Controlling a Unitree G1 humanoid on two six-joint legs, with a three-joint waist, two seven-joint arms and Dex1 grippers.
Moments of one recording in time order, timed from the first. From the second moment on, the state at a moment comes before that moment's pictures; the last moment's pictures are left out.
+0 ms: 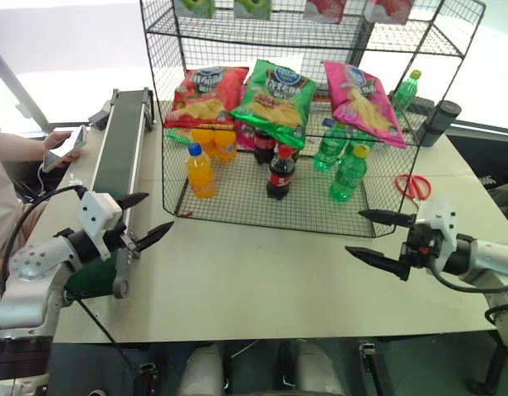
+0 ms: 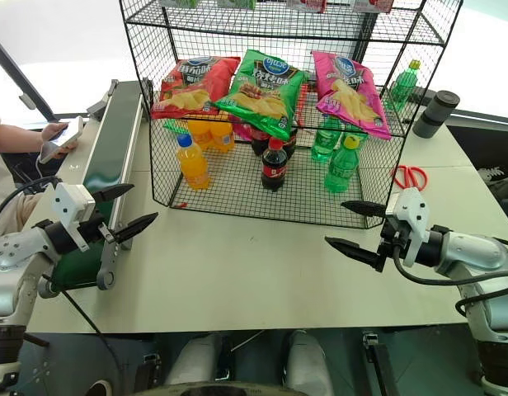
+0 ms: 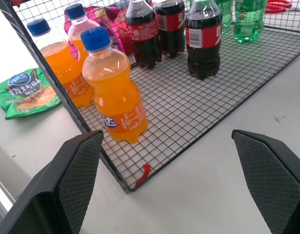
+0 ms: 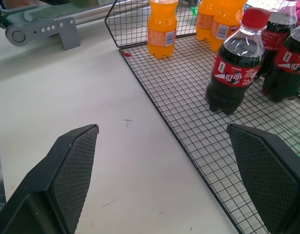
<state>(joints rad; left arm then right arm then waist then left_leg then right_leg) -0.07 0.70 0.26 -0.05 -0.39 0.09 -0.91 0.00 -0.81 -0.28 -0.25 0.56 0.32 1.11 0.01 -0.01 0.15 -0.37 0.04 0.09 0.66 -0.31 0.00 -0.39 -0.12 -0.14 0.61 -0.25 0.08</state>
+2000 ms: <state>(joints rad) -0.09 0.67 0.22 -0.02 -0.38 0.07 -0.89 -0.05 -0.80 -0.23 -0.22 0.49 0.28 1.07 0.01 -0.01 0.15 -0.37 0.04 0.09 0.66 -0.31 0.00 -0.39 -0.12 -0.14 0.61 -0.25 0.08</state>
